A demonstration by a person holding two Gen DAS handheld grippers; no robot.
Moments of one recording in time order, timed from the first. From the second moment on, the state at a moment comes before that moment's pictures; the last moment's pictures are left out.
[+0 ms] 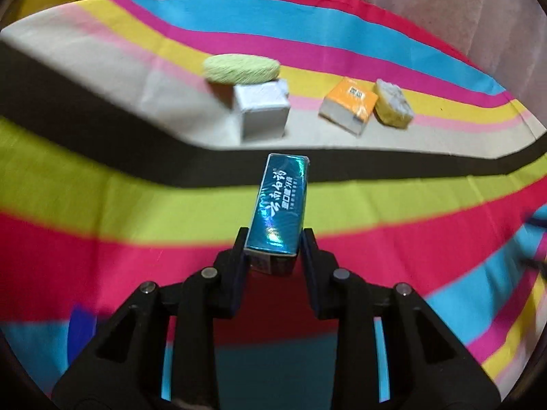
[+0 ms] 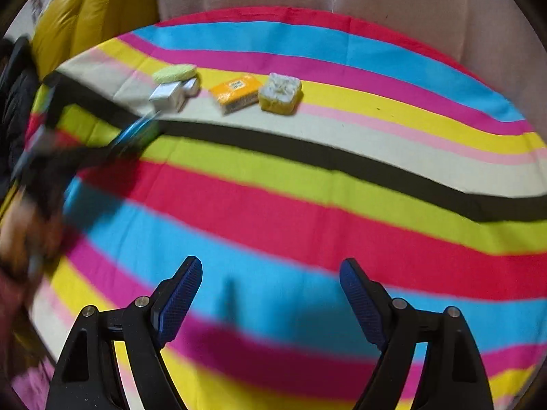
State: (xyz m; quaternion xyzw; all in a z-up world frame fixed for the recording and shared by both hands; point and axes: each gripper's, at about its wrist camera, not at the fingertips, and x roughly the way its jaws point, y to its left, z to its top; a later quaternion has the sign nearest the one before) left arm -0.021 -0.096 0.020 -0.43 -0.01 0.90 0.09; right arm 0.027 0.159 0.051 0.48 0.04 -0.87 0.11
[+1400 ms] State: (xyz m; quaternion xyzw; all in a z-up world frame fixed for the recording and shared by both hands) left arm -0.019 -0.098 0.017 -0.45 0.01 0.89 0.05; right arm -0.037 0.130 0.008 0.43 0.05 -0.90 0.08
